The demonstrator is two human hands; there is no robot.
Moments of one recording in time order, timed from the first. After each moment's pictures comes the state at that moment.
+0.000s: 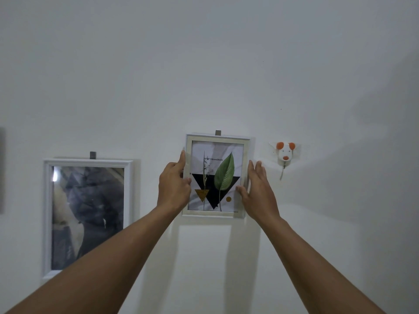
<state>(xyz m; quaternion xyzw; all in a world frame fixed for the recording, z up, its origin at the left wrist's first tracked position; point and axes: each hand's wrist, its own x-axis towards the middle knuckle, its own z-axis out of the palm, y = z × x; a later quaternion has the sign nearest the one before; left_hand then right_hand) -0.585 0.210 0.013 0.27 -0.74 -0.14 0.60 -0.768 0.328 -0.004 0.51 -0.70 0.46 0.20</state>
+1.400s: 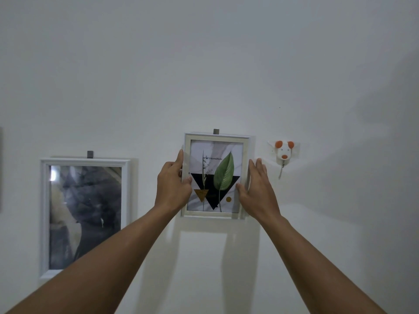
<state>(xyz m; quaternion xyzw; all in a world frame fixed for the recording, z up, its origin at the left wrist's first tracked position) -0.587 0.207 0.010 0.25 -0.75 -0.12 0.61 -0.768 0.332 0.000 0.51 -0.70 0.46 0.20</state>
